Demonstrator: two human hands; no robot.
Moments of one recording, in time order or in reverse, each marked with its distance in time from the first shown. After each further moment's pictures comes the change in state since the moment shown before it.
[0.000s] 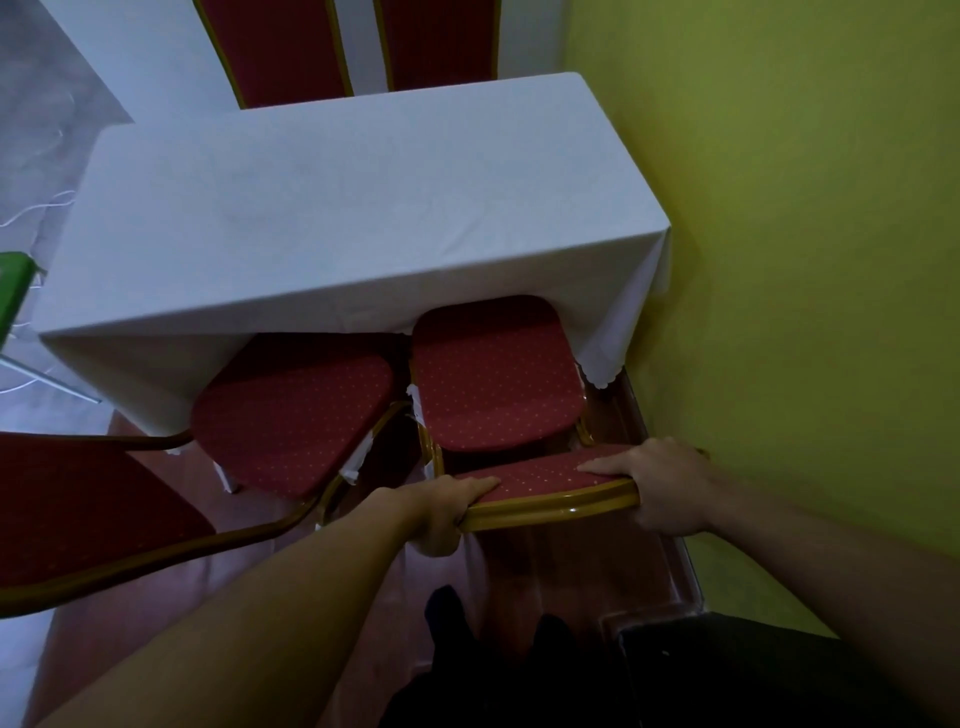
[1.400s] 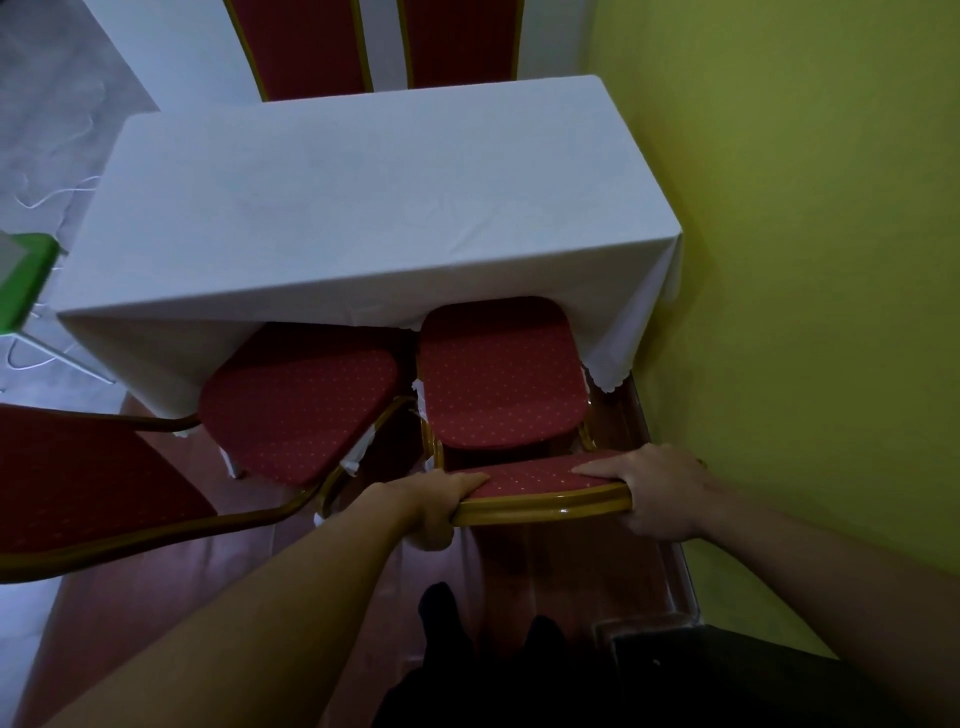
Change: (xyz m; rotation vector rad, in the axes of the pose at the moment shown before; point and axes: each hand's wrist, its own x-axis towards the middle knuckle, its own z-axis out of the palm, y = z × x) left_hand 0.002 0.000 0.006 -0.024 0.048 -0.044; right_hand 0.003 0.010 0.011 0.026 -0.002 -0.020
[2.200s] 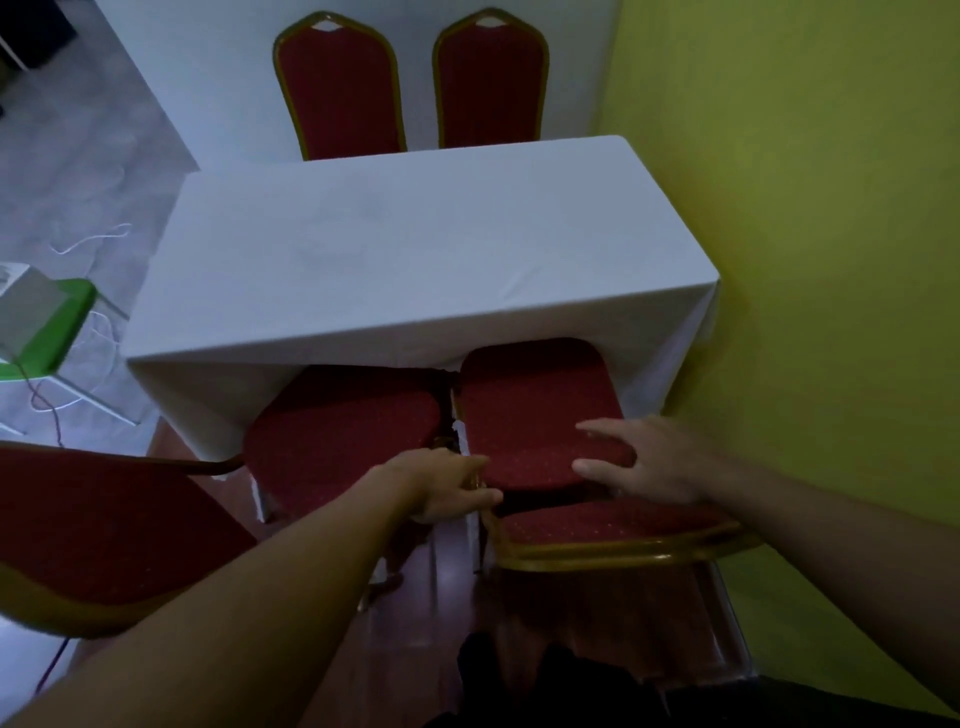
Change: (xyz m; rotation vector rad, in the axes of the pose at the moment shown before) left_hand -0.037 -0.096 -0.068 0.168 0.216 0.025; right_hand 0.059 -0.088 -0.076 0.195 0.132 0.059
